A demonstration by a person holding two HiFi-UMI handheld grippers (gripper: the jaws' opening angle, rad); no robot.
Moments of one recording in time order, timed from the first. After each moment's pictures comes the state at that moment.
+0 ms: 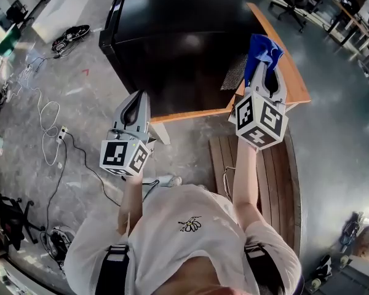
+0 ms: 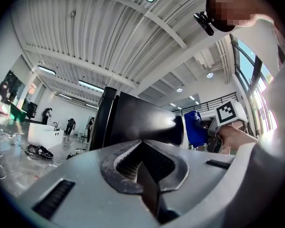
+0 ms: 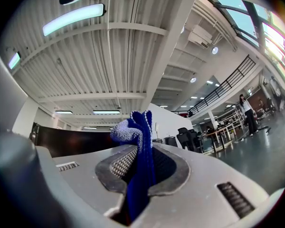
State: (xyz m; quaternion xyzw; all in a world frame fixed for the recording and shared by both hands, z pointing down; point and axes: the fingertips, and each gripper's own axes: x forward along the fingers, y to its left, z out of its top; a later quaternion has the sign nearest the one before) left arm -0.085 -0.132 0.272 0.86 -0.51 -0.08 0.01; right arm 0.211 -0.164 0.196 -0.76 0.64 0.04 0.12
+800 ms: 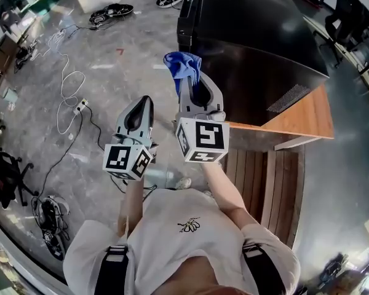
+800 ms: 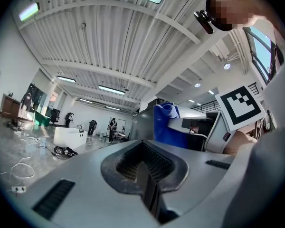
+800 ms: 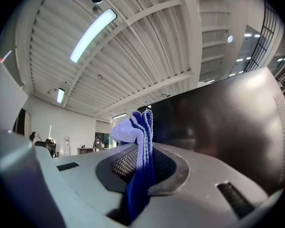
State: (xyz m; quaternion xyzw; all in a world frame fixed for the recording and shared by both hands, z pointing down) left arm -0.237 -0.110 0.290 0.79 -0.61 -0.07 0.02; right arm -0.143 -0.170 0.237 -0.49 0.86 -0.01 0.10
